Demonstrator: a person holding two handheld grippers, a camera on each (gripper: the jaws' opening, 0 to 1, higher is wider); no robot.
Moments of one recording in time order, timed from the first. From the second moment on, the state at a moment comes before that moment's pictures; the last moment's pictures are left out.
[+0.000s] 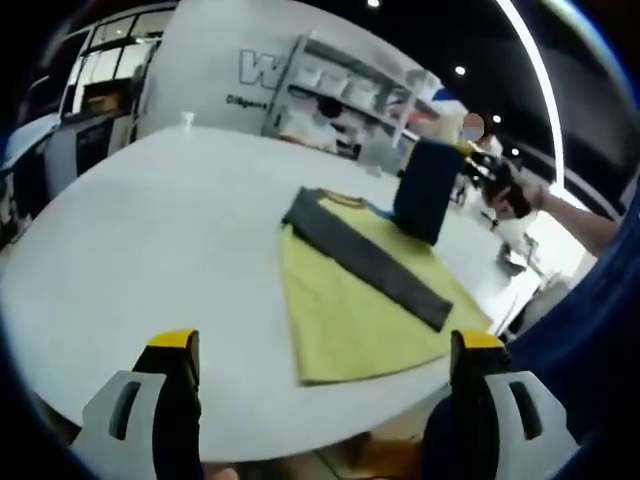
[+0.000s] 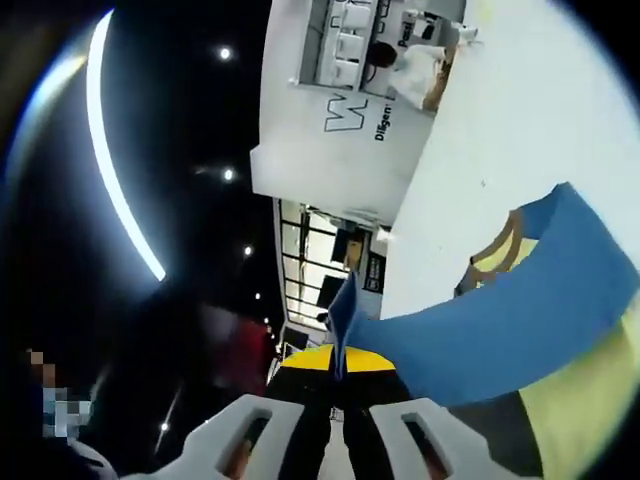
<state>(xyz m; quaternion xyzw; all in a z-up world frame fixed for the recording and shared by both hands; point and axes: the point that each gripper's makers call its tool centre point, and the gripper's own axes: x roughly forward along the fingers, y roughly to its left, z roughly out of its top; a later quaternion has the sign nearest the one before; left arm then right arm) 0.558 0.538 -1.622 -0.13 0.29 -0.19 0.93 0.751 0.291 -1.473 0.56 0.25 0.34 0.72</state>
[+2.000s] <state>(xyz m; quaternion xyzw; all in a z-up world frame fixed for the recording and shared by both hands) 0.542 0.528 -1.639 -0.13 0.31 -0.21 0.92 0.620 0.409 -1.613 0.40 0.37 0.41 0.73</state>
